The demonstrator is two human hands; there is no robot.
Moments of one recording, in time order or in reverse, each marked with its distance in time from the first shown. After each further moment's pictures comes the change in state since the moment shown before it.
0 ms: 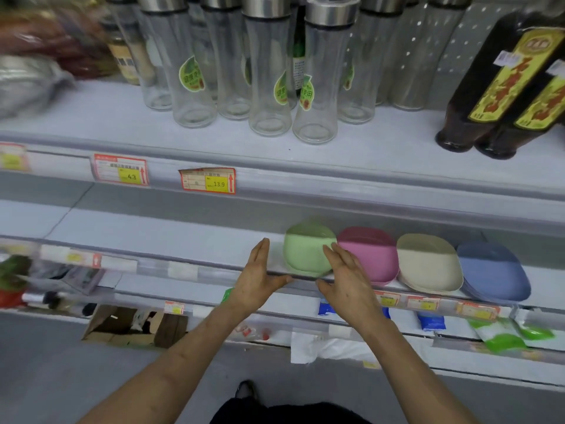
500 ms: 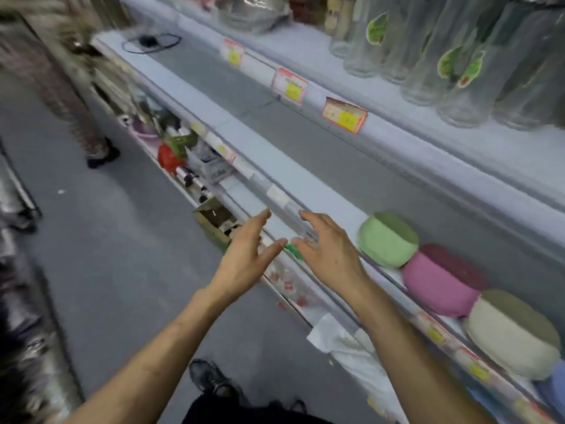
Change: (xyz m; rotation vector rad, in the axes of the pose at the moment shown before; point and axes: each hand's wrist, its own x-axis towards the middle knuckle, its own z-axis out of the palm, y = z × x) left_hand -0.211 0.043 -0.040 -0.086 0.636 -0.288; right_hand -0.044 -0.121 -0.006 0.235 -0.307 -0.706
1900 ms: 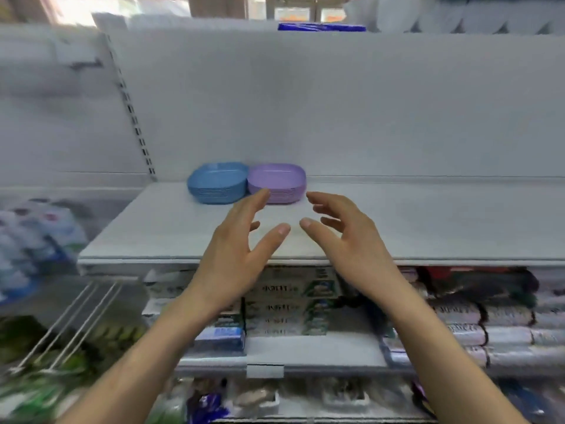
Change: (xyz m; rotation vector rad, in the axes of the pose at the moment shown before) left_hand -0.588 0.010 -0.453 0.702 1.964 -1.116; right_hand -0.273 -0.784 0.375 0.814 -1.651 -1.596
